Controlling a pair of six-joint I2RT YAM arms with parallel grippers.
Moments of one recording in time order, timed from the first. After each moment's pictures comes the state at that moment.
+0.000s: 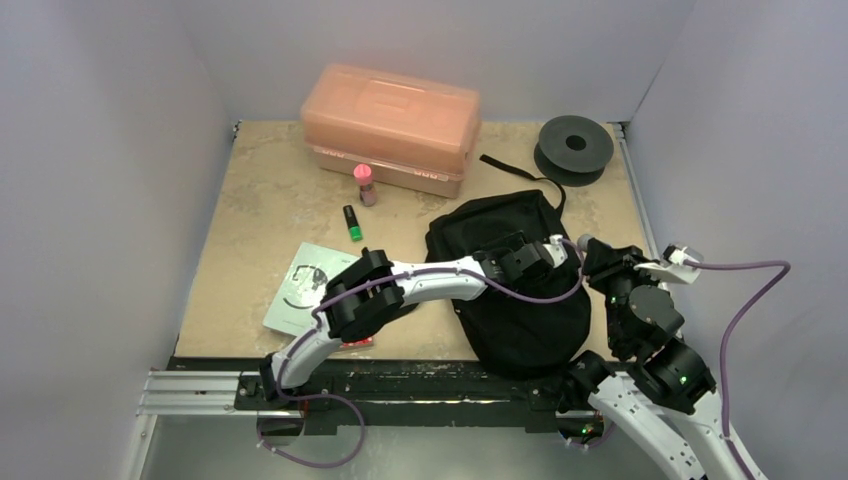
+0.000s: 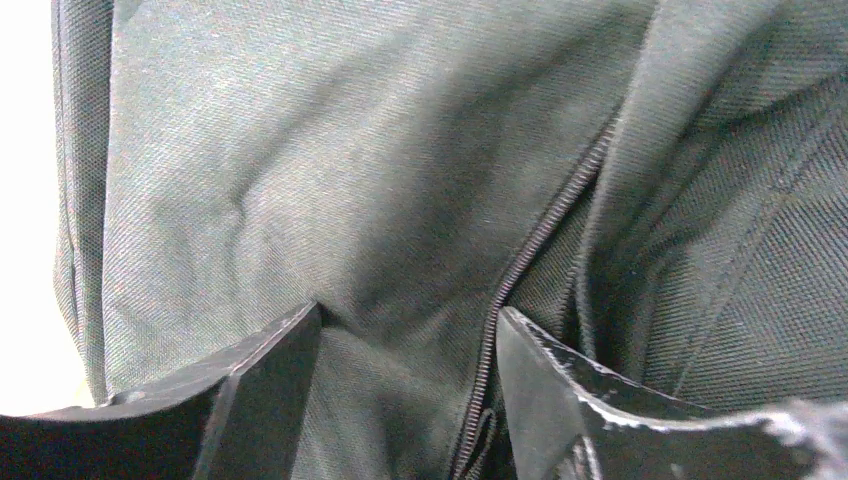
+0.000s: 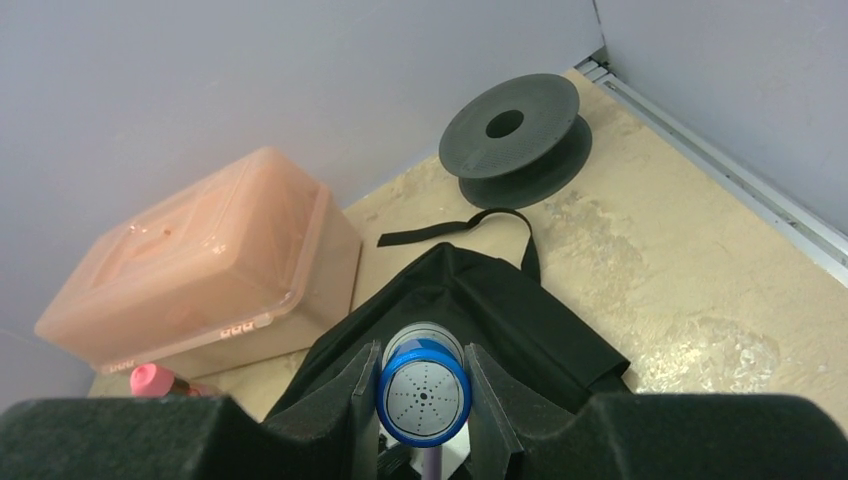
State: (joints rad) left arm -1.18 2.28 1.78 -0.33 -0.59 0.22; right arm 0.62 0.28 0.74 -0.57 0.83 0.60
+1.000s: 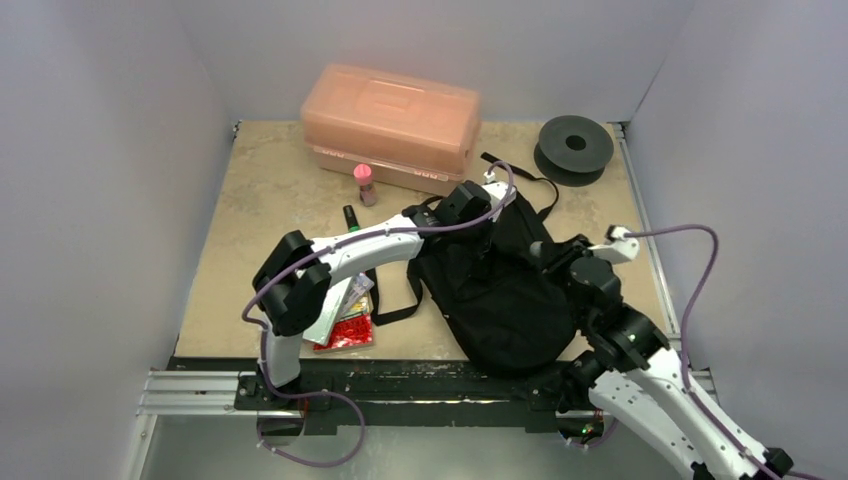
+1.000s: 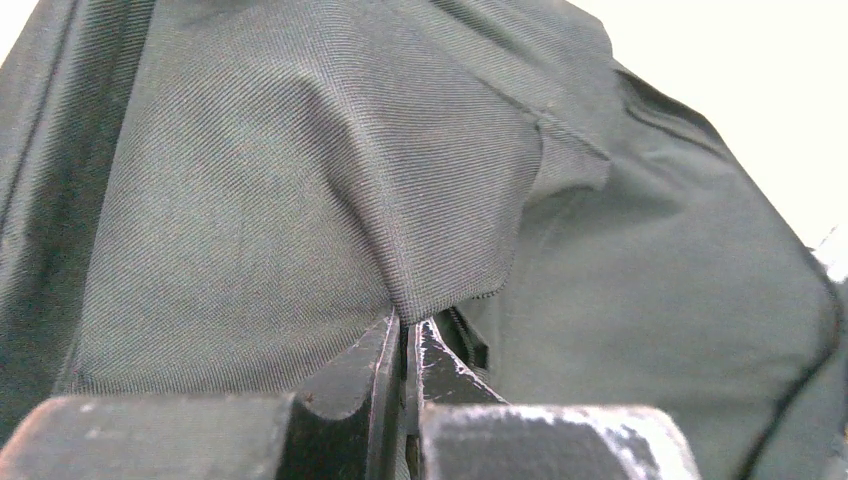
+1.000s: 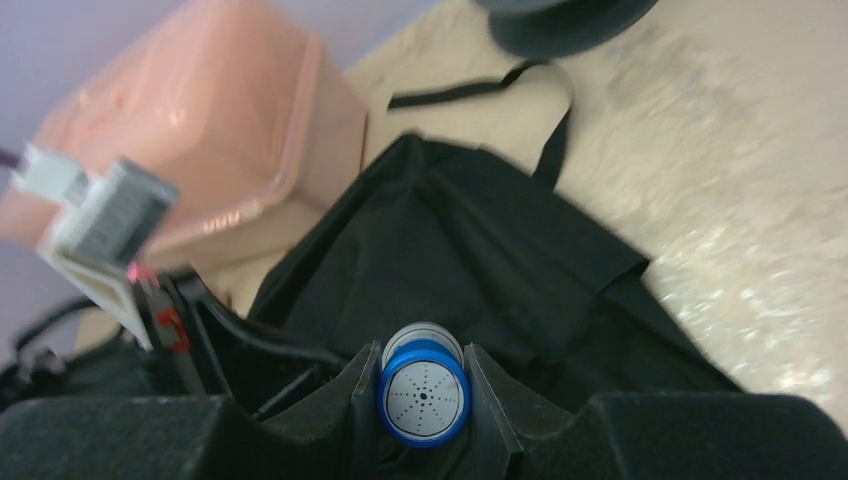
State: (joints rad) left arm -0.94 1.93 1.52 -0.30 0.02 -0.23; right arm 0.62 0.49 0.65 -0.51 0.72 0.81
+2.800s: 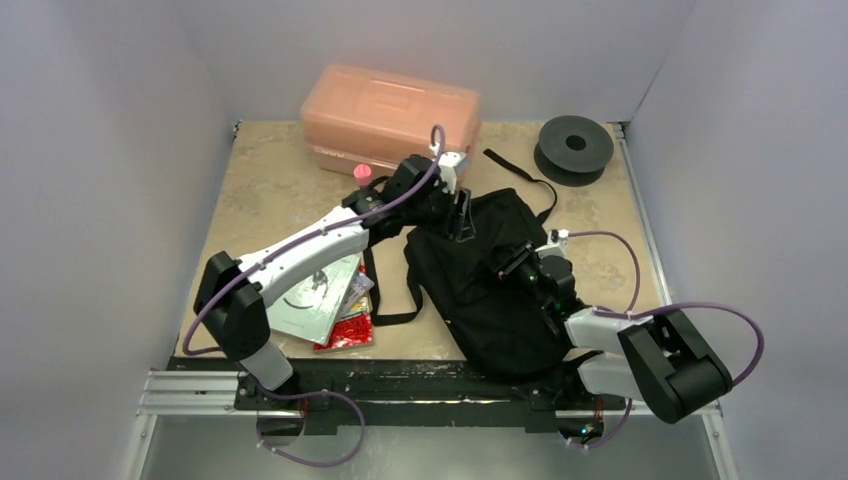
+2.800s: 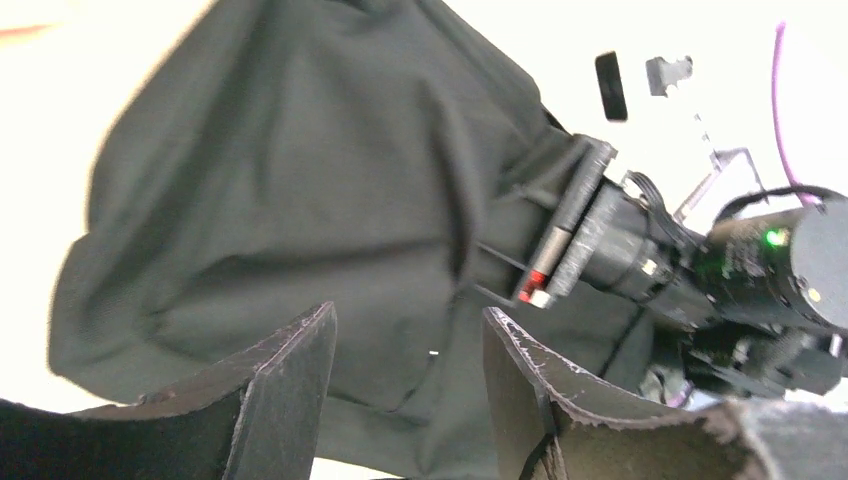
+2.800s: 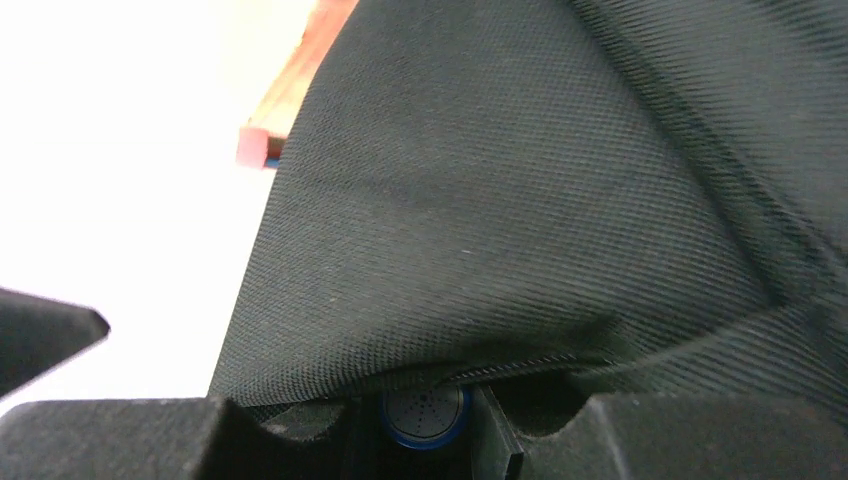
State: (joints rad) left arm -0.83 1.66 1.43 -0.41 0.20 -0.44; right arm 0.42 1.23 0.15 0.82 -0.03 1.12
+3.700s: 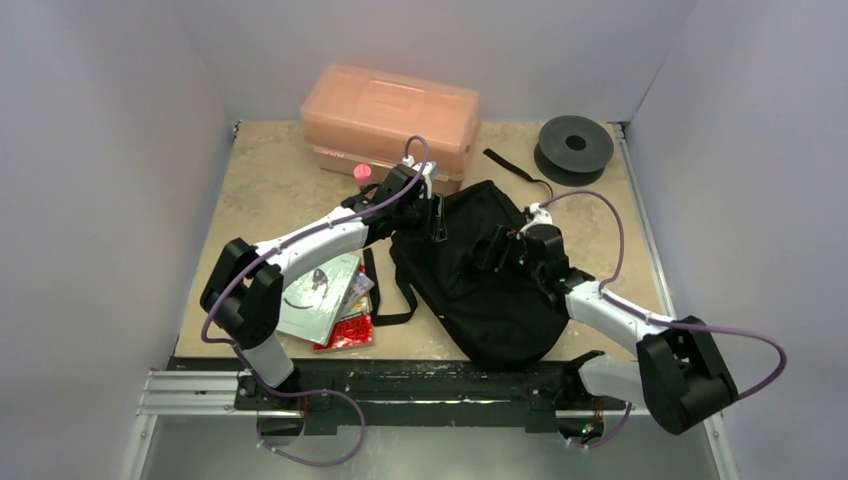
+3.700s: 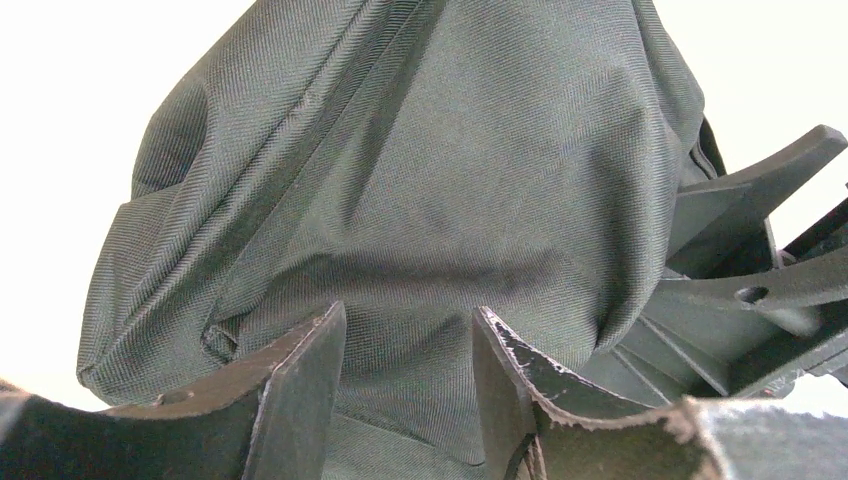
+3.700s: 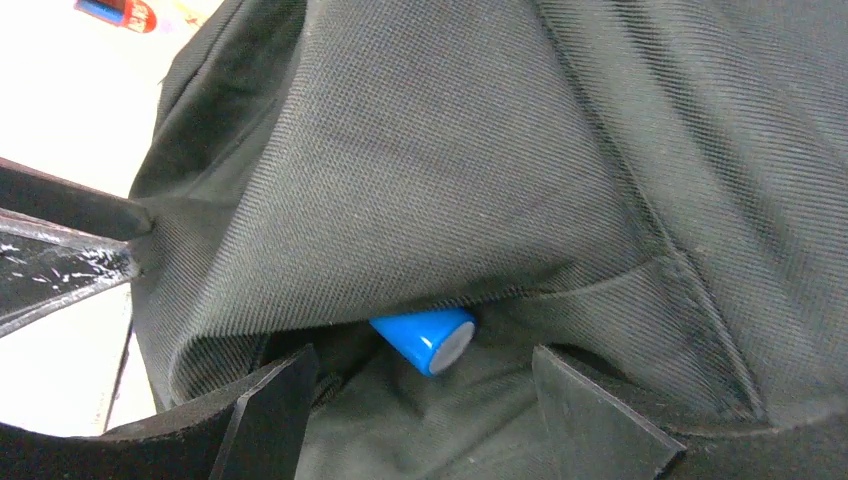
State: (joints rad) left arm -0.69 1.69 1.26 -0.34 0.10 -0.52; right arm 0.42 1.21 0.47 0.19 -0.11 0.67
